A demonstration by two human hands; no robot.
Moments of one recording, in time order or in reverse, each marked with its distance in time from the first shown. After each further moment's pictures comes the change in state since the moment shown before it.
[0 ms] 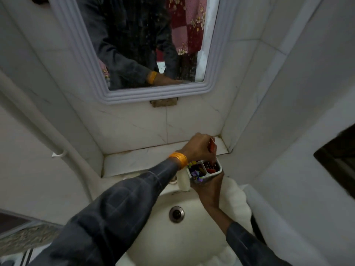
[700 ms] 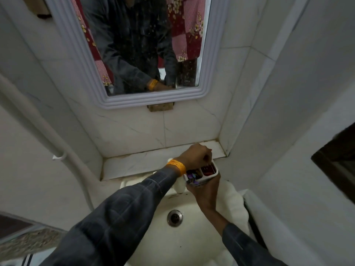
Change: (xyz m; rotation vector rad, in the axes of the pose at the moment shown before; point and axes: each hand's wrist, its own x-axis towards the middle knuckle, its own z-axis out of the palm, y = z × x) left_hand -0.007 0.004 0.013 0.265 -0.110 0.108; right_hand -0.004 -0.015 -0.004 -0.077 -0.030 -0.013
